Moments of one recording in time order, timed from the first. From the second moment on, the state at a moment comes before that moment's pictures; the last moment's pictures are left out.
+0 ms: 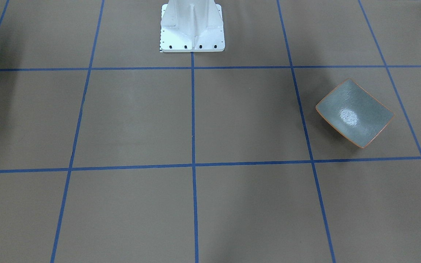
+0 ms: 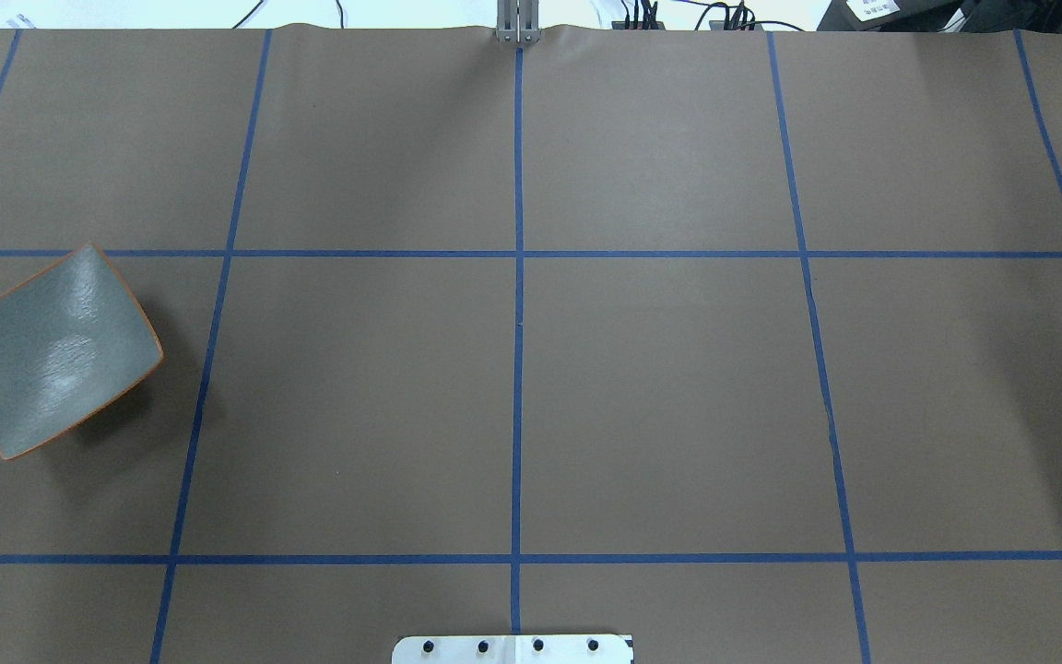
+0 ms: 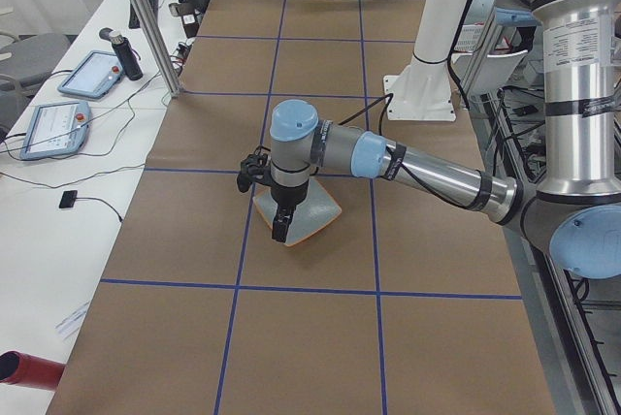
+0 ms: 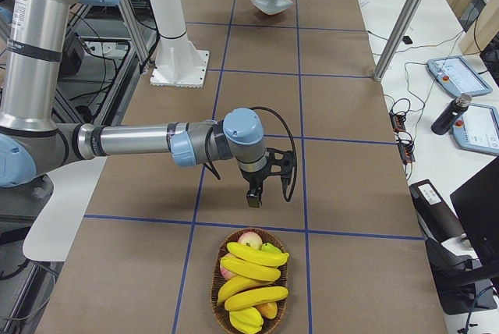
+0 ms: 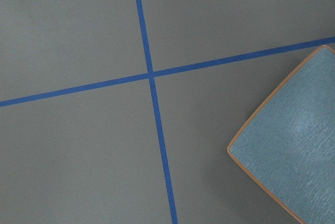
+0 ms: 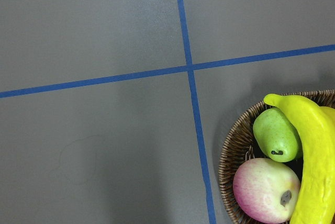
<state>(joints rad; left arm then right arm) -1.48 -1.44 -2.02 -1.48 -2.24 -0.03 1.55 -1.83 1.91 -1.40 2.34 0.34</state>
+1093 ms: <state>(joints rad) -1.48 -1.42 -2.04 -1.48 -2.26 -0.03 1.55 -1.85 1.91 -1.36 2.39 0.35</state>
